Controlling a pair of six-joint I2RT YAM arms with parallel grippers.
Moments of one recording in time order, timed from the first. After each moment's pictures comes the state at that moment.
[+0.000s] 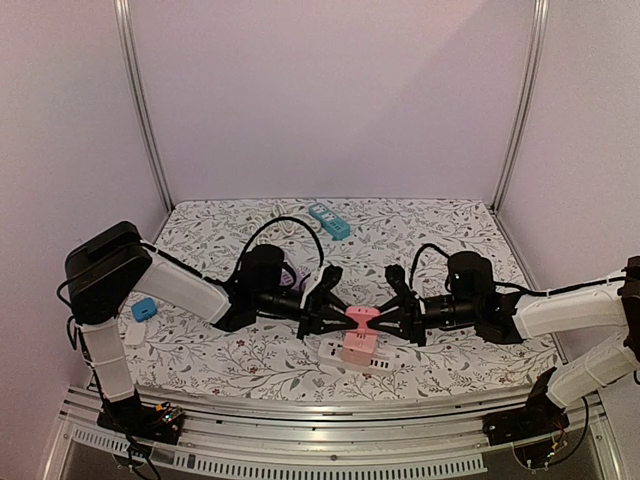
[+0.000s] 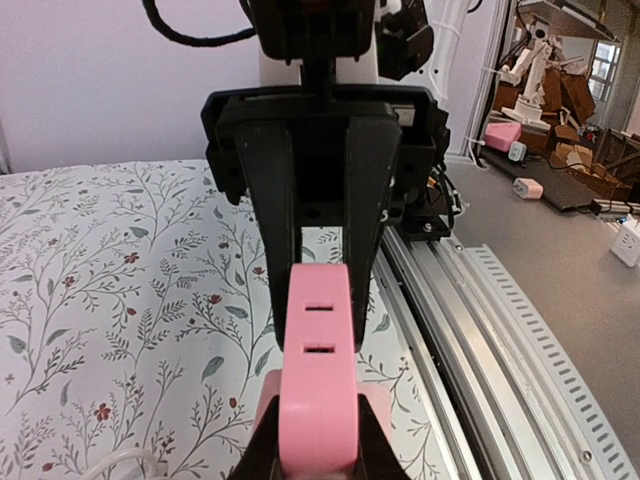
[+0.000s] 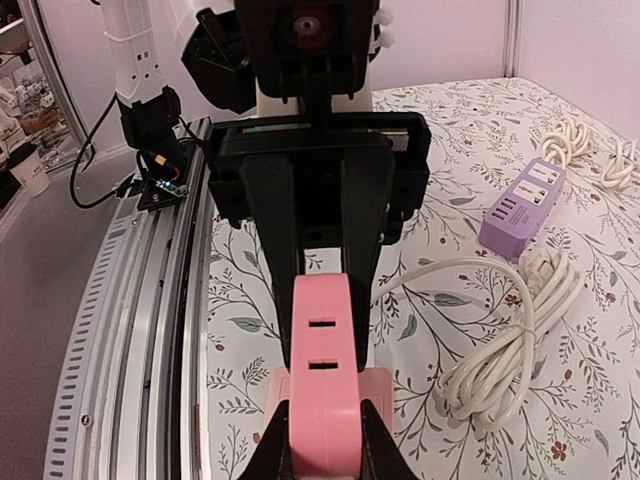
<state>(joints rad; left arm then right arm) -0.88 1.89 0.85 0.79 0.84 0.10 0.80 1.36 0.51 0.48 -0.61 -0.06</state>
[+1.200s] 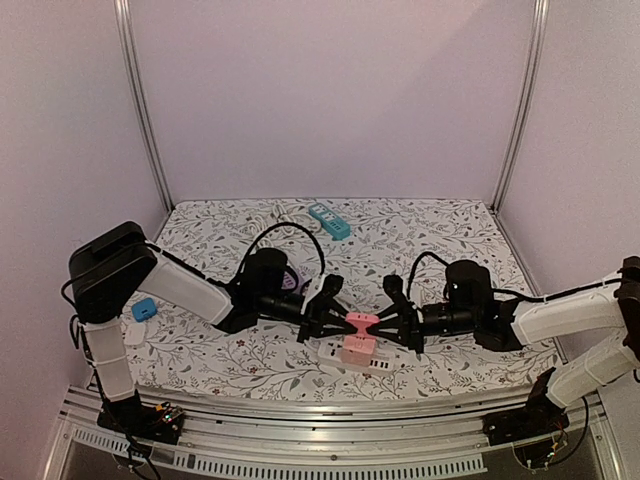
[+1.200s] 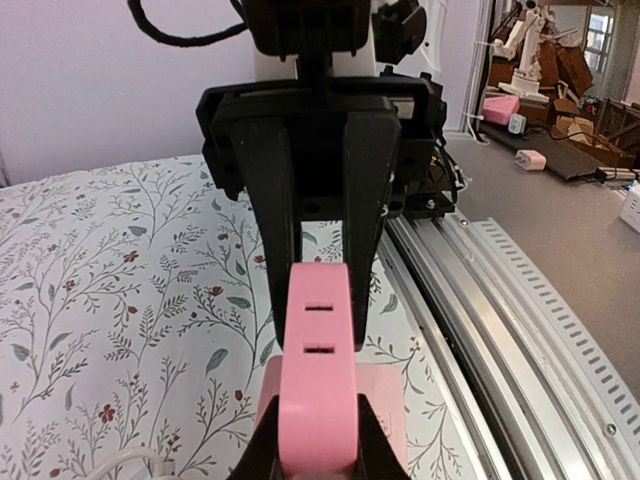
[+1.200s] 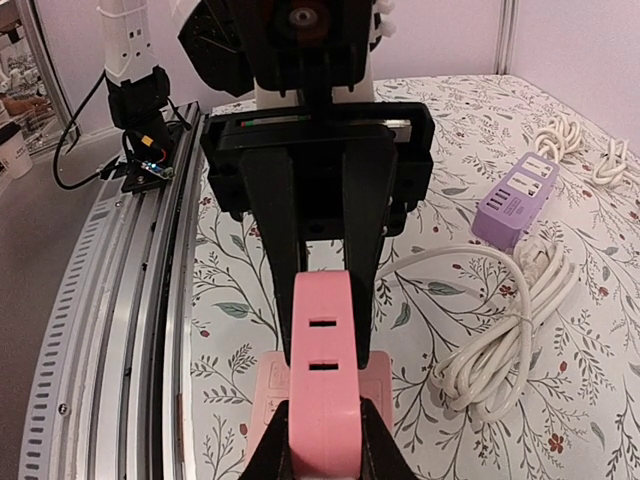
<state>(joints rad) -0.89 1.91 0.85 0.76 0.84 0.21 0.83 1.37 0.47 0.52 -0.55 -0.10</state>
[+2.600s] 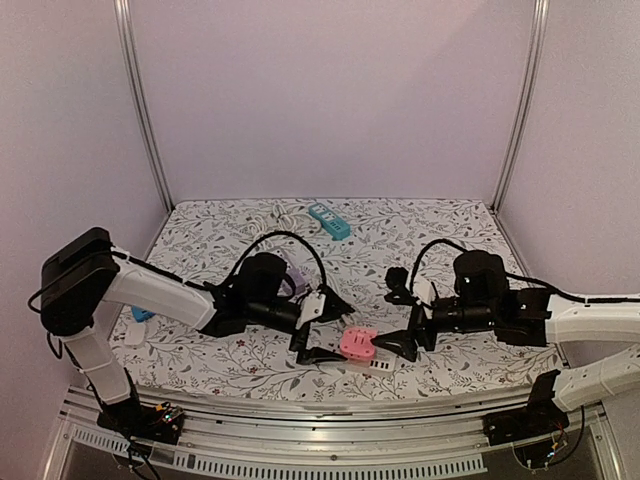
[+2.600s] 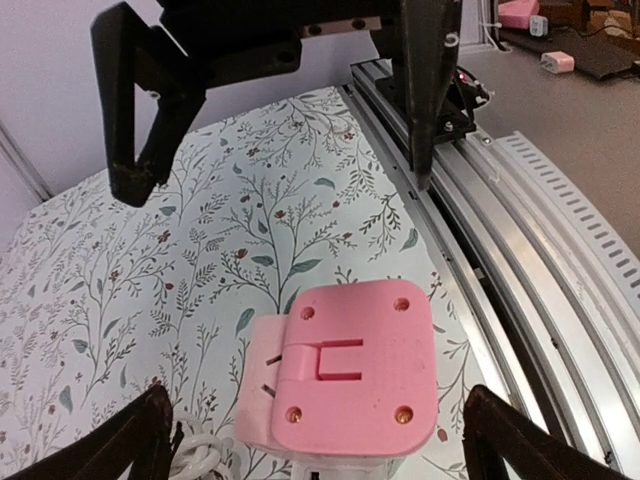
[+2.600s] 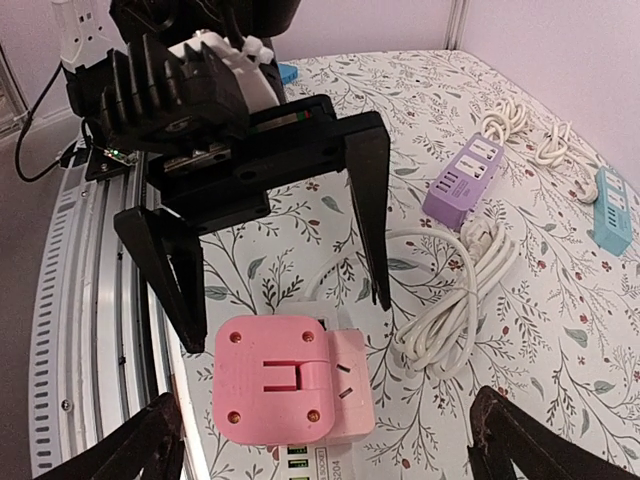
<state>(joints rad) -0.95 1.75 0.80 0.50 0.64 0.52 0.94 1.12 0.58 0.06 -0.26 -0.12</state>
